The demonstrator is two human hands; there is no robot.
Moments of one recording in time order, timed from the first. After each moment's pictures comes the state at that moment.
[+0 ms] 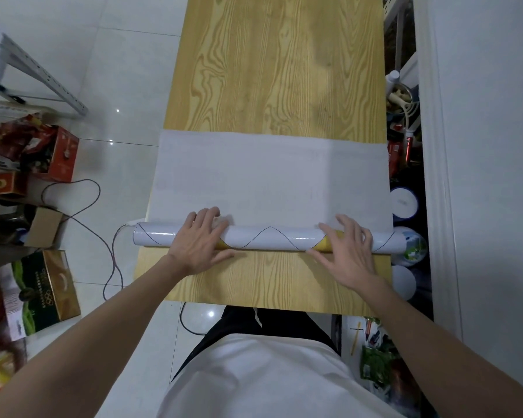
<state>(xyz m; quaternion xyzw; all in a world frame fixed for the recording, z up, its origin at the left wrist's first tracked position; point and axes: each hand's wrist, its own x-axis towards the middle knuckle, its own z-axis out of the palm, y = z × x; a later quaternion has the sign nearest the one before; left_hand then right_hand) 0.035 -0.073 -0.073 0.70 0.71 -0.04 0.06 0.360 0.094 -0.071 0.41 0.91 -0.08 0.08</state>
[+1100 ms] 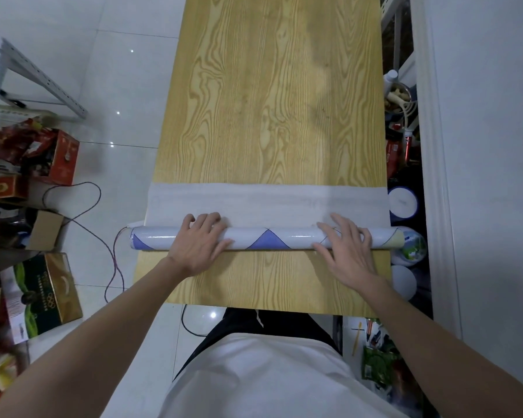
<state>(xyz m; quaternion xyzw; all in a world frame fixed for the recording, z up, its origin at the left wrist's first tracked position) 0.035 -0.073 -0.077 0.68 0.73 -0.02 0.09 0.361 0.097 -0.071 0.40 0.91 -0.11 0.05</state>
